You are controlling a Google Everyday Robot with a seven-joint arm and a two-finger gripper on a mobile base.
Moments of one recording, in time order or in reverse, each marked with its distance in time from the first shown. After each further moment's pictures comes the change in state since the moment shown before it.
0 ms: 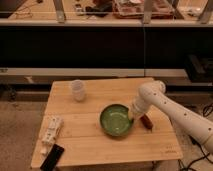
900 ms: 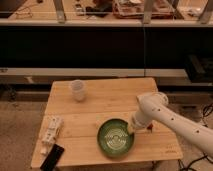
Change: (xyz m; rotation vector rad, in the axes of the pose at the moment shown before) arm -0.079 -0.051 -0.009 0.022 -0.003 -0.164
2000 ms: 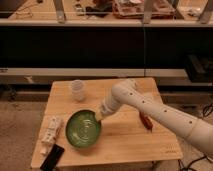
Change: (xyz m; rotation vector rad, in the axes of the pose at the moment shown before) arm 0.125 -0.146 -0.005 0.217 0.094 -0.214
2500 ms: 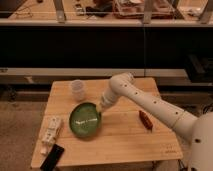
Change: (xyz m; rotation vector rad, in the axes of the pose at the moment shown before) arm 0.035 0.054 0.019 -0.050 -0.022 0.115
